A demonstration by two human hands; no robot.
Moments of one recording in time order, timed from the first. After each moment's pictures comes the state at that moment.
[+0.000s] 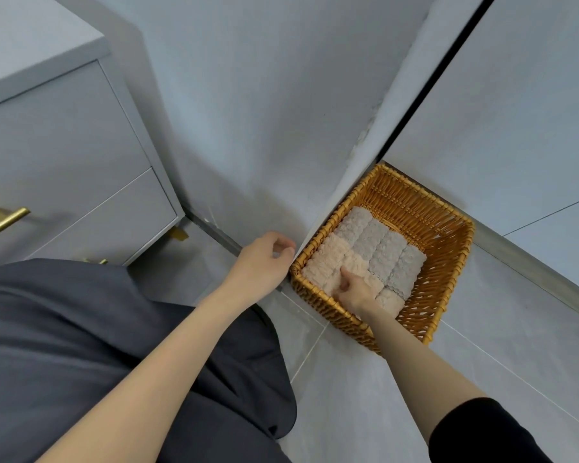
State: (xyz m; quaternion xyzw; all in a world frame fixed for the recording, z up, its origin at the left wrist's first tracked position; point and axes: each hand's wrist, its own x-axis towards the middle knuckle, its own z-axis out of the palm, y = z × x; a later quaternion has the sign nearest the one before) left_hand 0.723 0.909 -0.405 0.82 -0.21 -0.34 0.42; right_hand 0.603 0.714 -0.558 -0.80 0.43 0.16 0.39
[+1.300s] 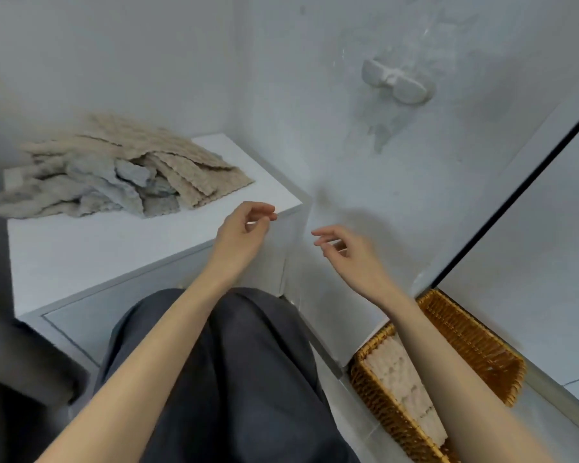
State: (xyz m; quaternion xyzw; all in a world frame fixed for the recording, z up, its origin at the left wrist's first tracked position) left_hand 0.766 1.093 -0.197 0.77 -0.12 0.00 0.62; right_hand 0.722 0.899 -0.224 -0.91 0.01 -0.11 0.41
